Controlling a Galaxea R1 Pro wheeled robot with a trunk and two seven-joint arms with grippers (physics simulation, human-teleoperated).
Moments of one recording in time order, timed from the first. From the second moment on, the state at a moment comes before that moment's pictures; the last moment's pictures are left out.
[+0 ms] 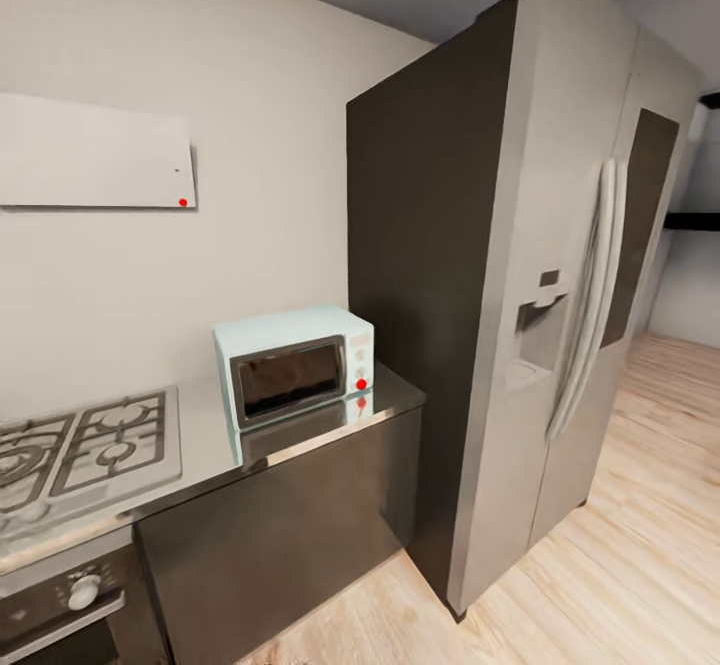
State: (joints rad) left arm -0.18 -0.09 -0.28 0.00 0.43 -0.10 0.12; right arm -0.18 -0.15 0.02 0.03 -0.19 -0.03 0.15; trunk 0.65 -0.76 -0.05
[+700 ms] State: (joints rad) left arm -0.18 -0.09 -0.28 0.00 0.43 -0.10 0.12; right arm -0.18 -0.15 0.02 0.03 -0.19 -0.03 0.13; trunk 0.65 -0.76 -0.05
